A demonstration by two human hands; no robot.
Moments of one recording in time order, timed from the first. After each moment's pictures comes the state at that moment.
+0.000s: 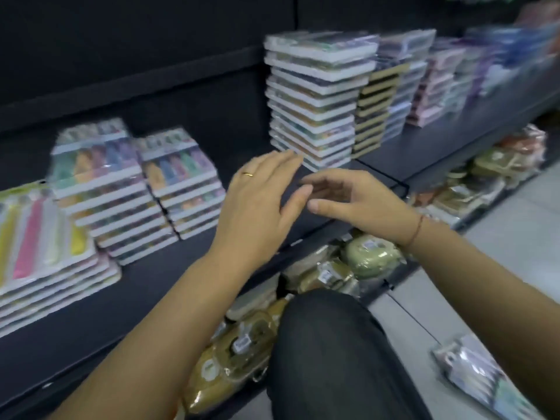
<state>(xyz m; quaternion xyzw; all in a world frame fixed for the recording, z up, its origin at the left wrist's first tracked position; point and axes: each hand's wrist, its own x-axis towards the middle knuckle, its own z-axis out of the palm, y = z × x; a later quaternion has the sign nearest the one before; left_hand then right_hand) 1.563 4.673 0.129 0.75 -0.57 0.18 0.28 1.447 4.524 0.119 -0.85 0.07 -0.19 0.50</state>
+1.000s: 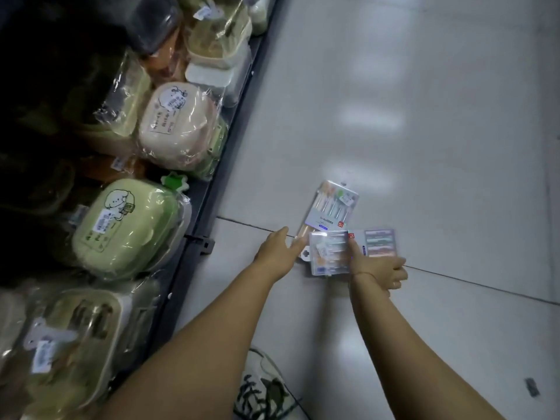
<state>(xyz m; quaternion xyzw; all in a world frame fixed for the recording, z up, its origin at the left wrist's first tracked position) 1.337 4.405 -0.261 0.68 -0.50 -0.53 -0.02 1.164 4.428 -0.308 -0.04 0.93 -0.22 0.30</state>
